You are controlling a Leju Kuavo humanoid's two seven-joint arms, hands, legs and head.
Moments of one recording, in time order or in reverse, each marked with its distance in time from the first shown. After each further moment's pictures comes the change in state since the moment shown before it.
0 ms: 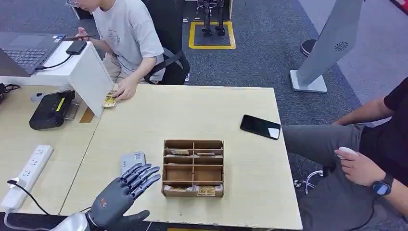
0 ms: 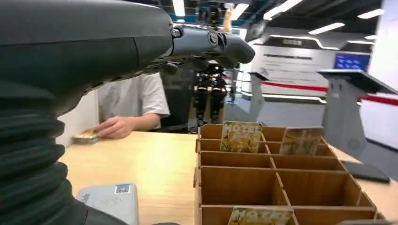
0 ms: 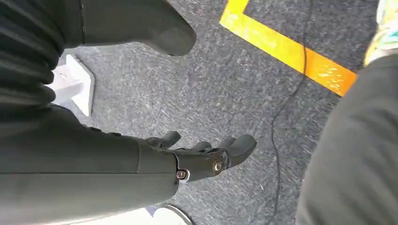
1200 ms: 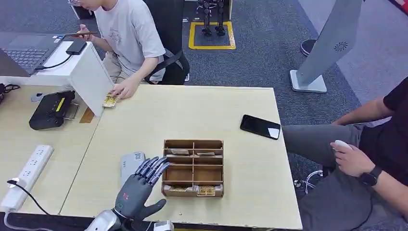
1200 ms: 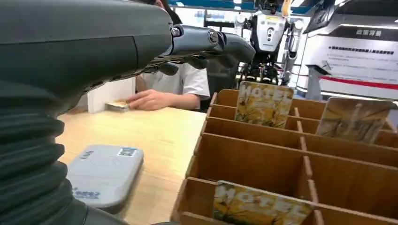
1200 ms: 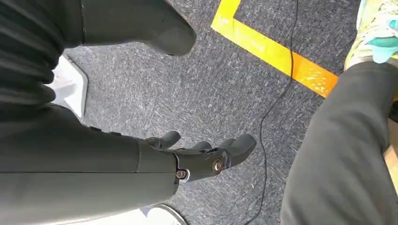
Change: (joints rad) left arm -0.047 -0.240 -0.003 0.279 -0.093 0.108 0.102; right arm 0.052 0.070 -0.027 -0.173 0.052 0.074 0.024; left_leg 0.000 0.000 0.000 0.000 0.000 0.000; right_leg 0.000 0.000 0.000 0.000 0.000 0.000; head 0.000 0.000
